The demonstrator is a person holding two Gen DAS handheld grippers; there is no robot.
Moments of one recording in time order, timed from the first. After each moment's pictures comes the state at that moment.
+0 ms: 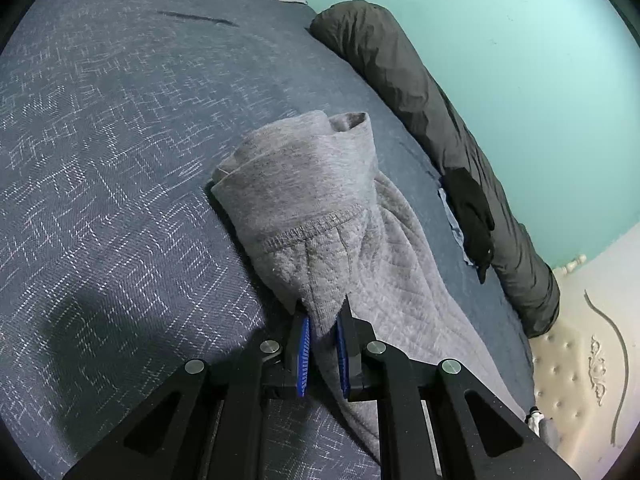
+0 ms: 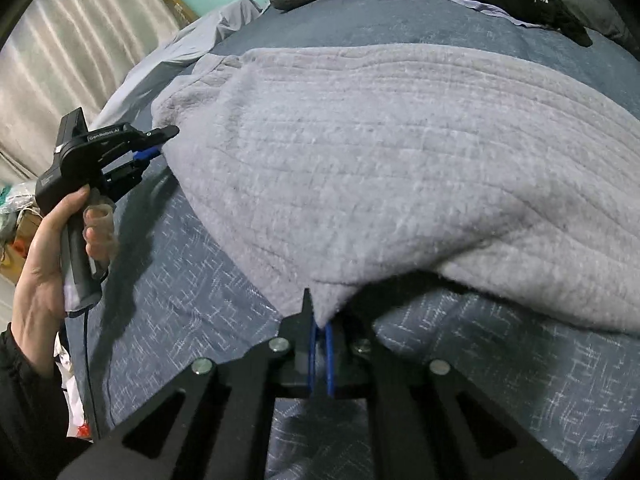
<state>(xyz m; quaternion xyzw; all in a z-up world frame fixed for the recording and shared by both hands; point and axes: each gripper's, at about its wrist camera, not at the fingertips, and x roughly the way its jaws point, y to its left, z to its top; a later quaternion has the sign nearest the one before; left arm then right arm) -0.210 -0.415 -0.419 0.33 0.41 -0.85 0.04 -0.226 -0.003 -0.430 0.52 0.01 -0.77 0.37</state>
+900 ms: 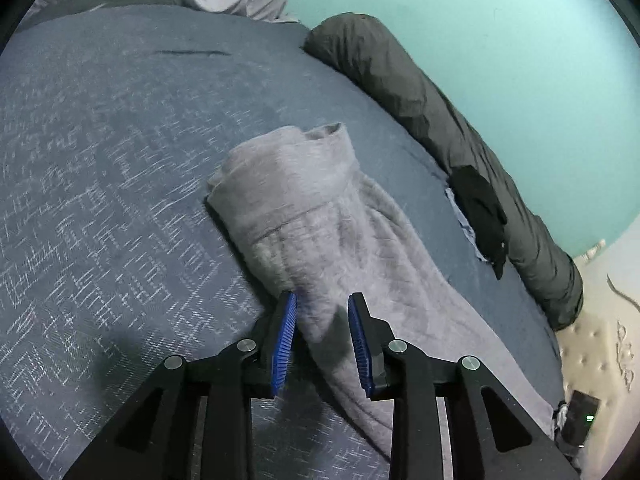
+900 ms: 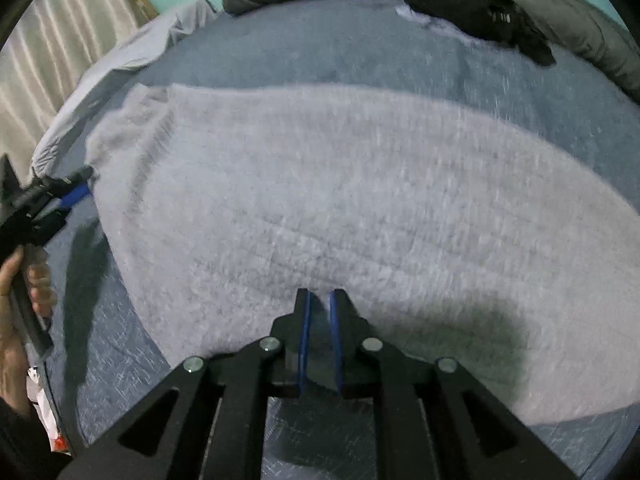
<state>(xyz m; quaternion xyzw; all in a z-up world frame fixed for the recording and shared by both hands) -0.191 -0.393 -0.397 0.32 0.36 -0.87 0.09 -0.291 0.024 -0.395 0.50 0.07 -0.80 0.31</state>
